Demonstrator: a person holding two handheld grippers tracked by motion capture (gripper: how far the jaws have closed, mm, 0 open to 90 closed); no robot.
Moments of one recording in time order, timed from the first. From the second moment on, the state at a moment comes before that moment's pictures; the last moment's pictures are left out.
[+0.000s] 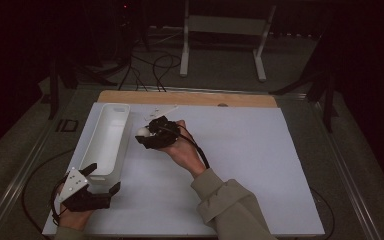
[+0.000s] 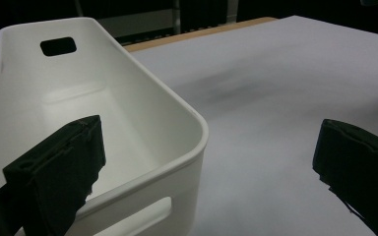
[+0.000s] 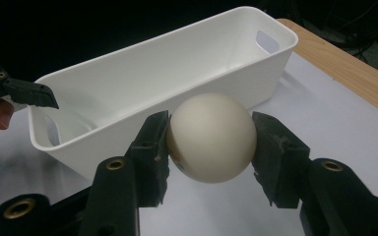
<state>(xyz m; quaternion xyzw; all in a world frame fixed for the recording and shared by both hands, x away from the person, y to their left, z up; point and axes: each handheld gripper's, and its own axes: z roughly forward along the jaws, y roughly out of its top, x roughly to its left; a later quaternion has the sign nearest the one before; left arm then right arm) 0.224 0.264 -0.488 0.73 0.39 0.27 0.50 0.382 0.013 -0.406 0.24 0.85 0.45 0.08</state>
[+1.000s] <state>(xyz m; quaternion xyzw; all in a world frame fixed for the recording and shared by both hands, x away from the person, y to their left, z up) 0.224 0.264 -0.488 0.73 0.39 0.26 0.50 0.381 0.032 -0.403 0.24 0.86 0.45 0.08</state>
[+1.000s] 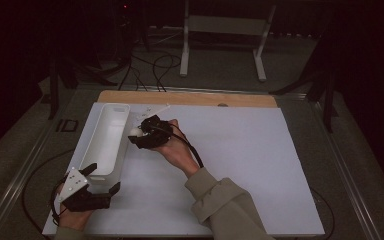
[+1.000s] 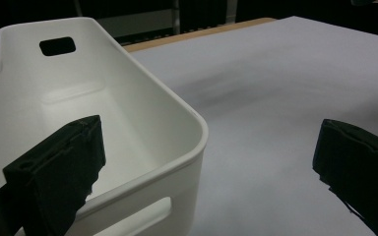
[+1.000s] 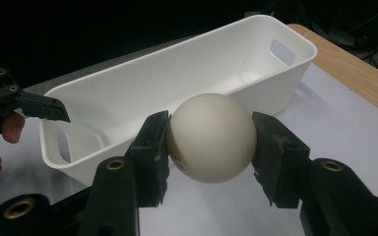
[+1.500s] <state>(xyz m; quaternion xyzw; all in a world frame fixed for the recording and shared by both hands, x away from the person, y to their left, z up) 0.224 0.264 -0.488 0.73 0.39 0.26 0.50 0.380 0.040 -0.402 0.23 0.85 0.46 0.07</state>
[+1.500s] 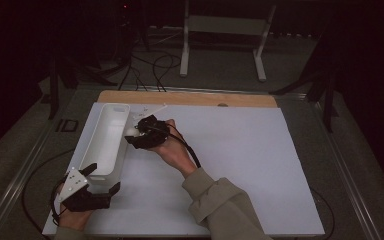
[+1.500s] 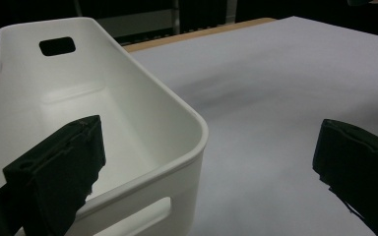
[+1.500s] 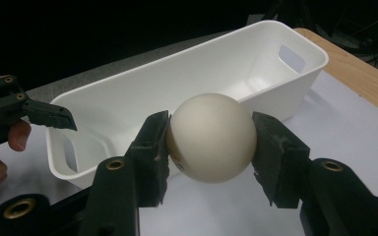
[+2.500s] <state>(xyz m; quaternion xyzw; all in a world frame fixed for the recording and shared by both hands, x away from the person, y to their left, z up) 0.224 0.265 -0.488 0.73 0.39 0.26 0.50 0.374 0.059 -0.400 0.22 0.85 0.47 0.07</state>
